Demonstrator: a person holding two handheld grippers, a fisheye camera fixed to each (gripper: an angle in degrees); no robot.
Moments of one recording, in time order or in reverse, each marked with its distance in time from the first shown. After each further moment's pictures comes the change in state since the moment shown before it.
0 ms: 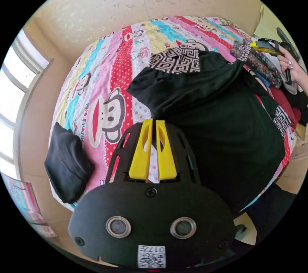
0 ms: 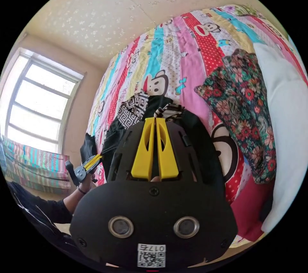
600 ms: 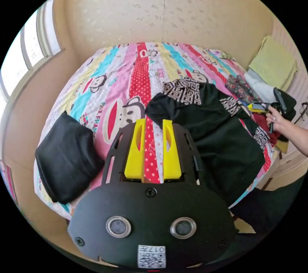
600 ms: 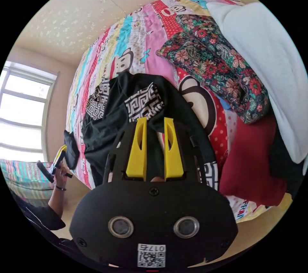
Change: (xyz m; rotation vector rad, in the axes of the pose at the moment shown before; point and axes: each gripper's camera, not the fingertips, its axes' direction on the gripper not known) left arm -0.105 -0.002 -0.049 0.174 0.262 -0.107; right arm 0.041 0.073 0.011 -0.104 0.145 0.230
